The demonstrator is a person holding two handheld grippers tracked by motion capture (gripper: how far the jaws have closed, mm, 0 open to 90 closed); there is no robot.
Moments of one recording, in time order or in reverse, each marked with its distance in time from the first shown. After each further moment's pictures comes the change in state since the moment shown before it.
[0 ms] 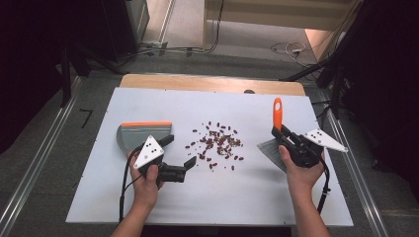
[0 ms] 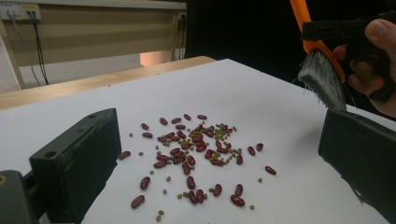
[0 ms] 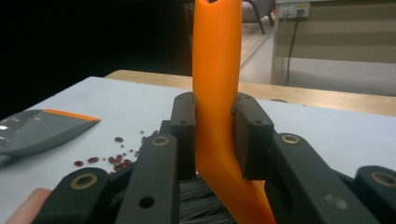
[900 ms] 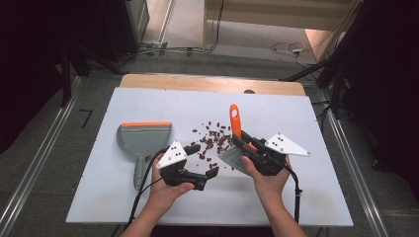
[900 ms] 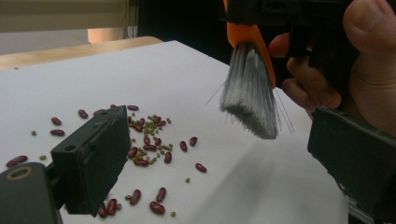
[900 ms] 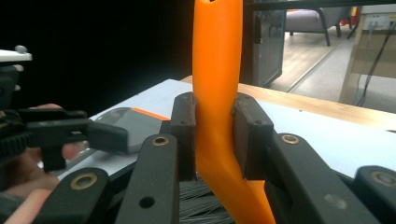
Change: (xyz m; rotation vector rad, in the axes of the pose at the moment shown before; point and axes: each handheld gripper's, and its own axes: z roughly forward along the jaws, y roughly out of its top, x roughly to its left) left arm -0.039 0.004 0.030 0.092 -0.170 -0.057; right arm 0.093 0.003 0.023 -0.016 0.227 -0.061
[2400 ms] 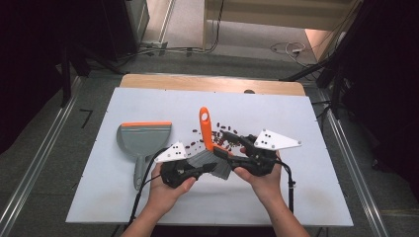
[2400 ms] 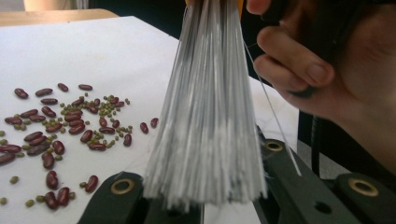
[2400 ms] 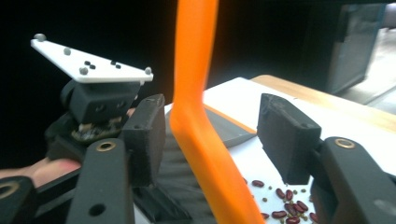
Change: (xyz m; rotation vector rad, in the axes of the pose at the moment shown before) left arm 0.013 -0.001 -0.005 0.072 -0.194 -0.041; right arm 0.012 0.023 0.009 0.058 0.321 -0.057
